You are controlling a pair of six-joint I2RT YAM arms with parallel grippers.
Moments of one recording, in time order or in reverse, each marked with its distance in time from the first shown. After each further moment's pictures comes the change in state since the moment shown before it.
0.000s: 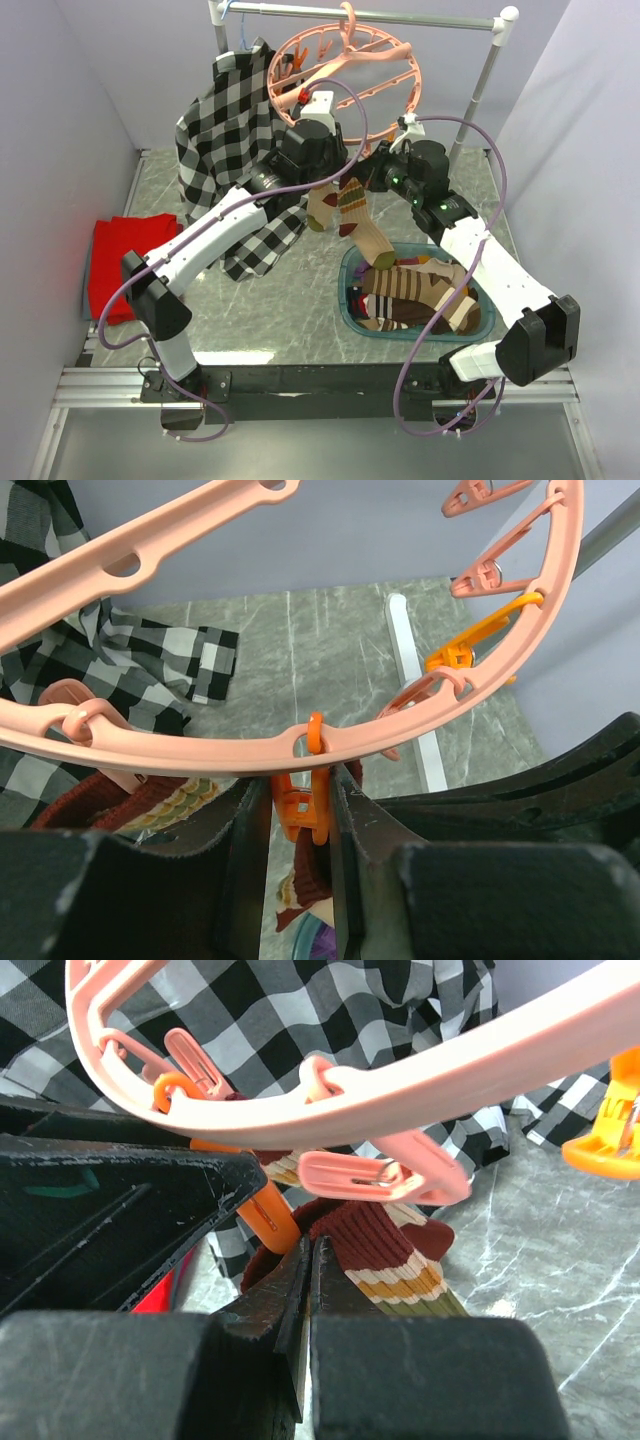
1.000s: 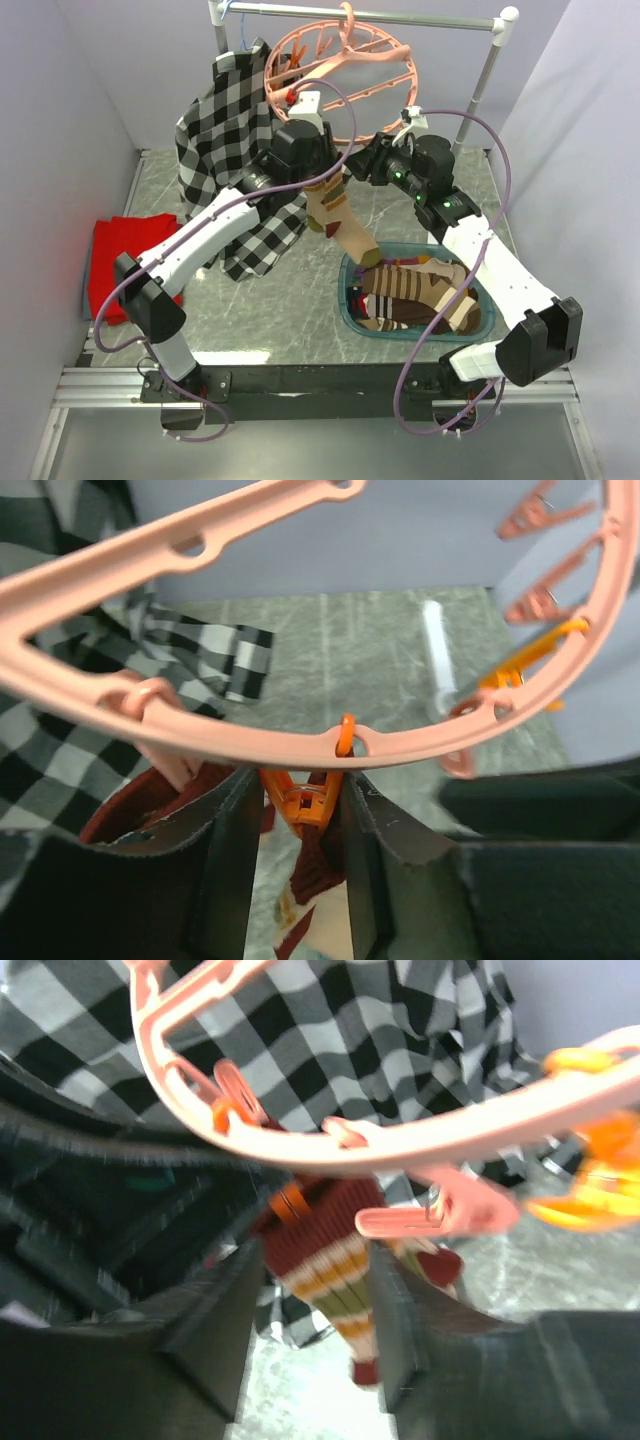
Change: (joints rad) left arm 0.042 -0.036 -0.062 0.016 -0.018 -0.001; right arm -0.007 -0.002 0.036 0.029 -0.031 0.017
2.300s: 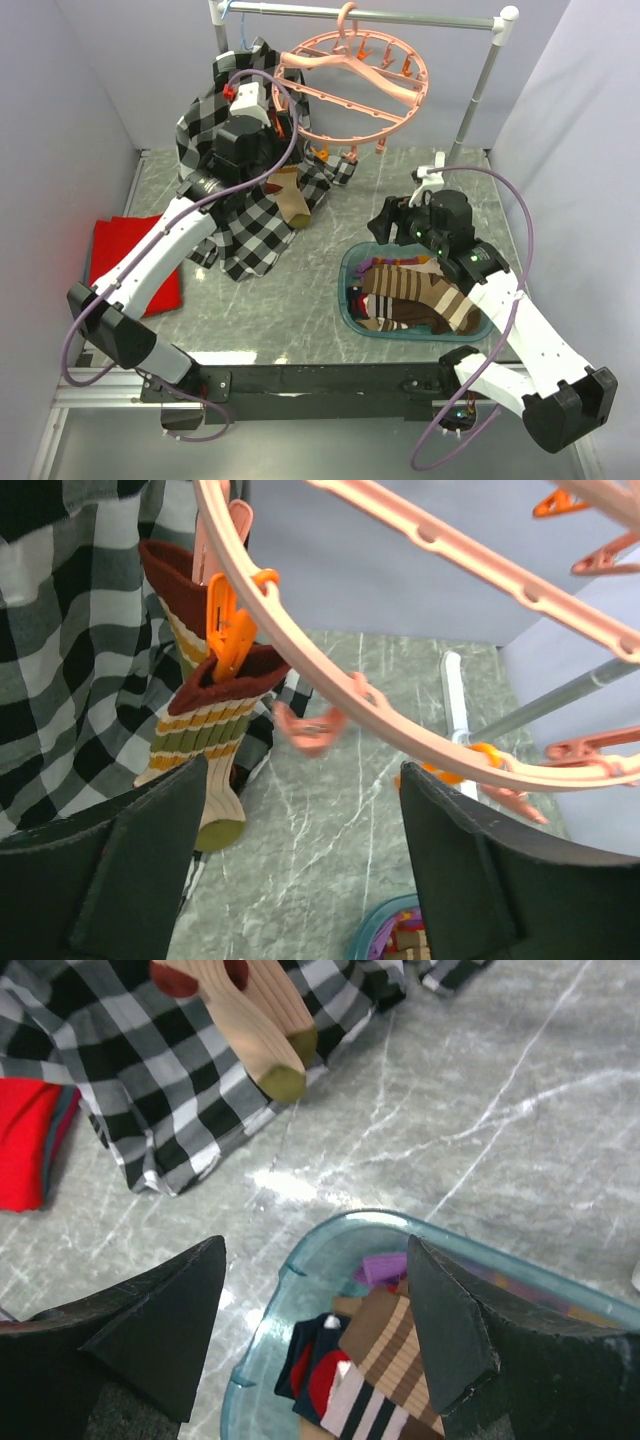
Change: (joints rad) left arm 0.166 -0.225 -0.174 0.017 0.074 -0.060; right arm -0.002 -0.361 -0.325 -0.311 0.101 -0.226
